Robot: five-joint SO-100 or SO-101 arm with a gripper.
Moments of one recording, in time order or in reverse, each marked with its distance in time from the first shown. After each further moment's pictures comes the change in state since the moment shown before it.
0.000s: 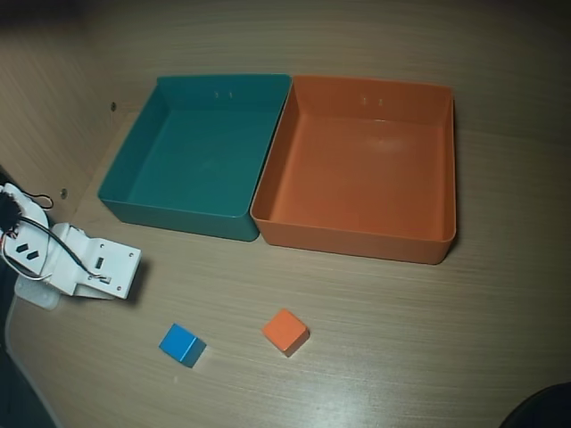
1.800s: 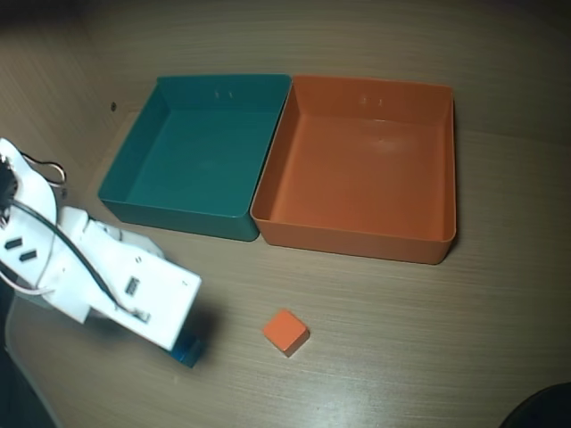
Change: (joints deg) arm 8.6 -89.5 -85.2 0.4 -0.2
